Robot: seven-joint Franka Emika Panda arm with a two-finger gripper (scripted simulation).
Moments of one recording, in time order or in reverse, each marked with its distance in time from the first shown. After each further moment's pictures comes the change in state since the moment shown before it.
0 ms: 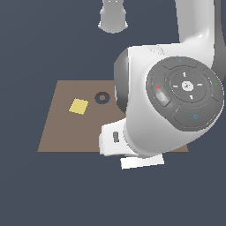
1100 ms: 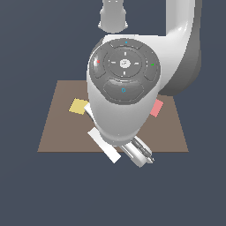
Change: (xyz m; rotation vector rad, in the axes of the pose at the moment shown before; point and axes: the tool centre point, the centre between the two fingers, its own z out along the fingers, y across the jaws) arm -0.030 0.050 -0.003 0.000 0.000 0.930
